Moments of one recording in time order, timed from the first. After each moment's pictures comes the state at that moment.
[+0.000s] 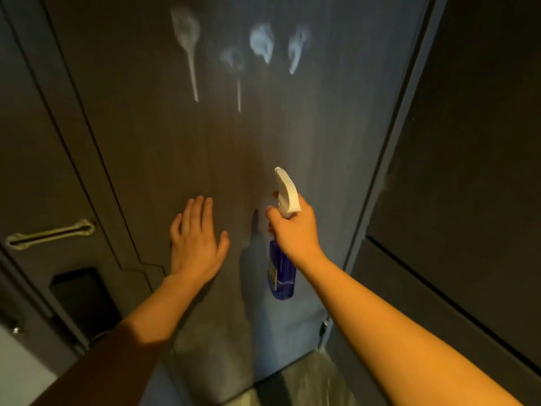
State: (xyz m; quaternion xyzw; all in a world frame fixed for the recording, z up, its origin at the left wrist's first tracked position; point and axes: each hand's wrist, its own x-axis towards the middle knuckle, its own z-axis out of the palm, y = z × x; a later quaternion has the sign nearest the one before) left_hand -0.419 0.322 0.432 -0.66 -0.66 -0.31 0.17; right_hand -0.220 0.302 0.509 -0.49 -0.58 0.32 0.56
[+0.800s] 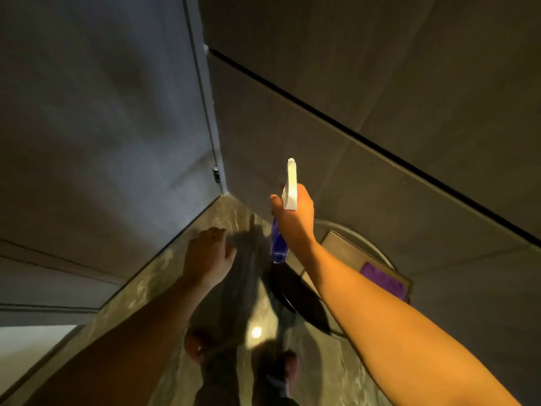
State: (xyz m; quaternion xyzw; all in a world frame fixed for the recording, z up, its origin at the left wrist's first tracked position) left_hand -0.113 0.075 0.165 -0.84 -0.51 -0.03 -0.17; right_hand 0.076 0.036 0.251 -0.75 -0.32 0.32 0.49
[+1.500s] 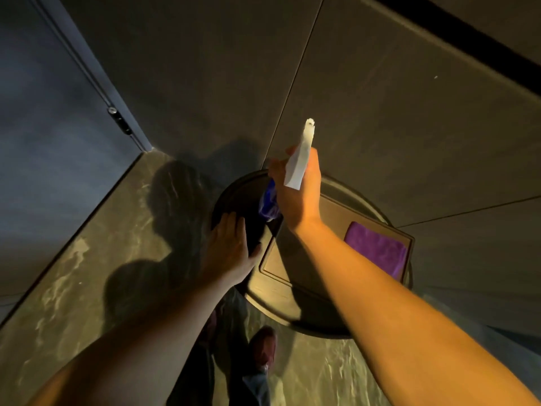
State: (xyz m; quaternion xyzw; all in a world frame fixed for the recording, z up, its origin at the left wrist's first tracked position) left_hand 0.074 0.046 -0.111 -0.87 -0.41 0.07 -0.25; right_hand 0.228 0.041 0.005 -0.78 -0.25 0.20 0.53
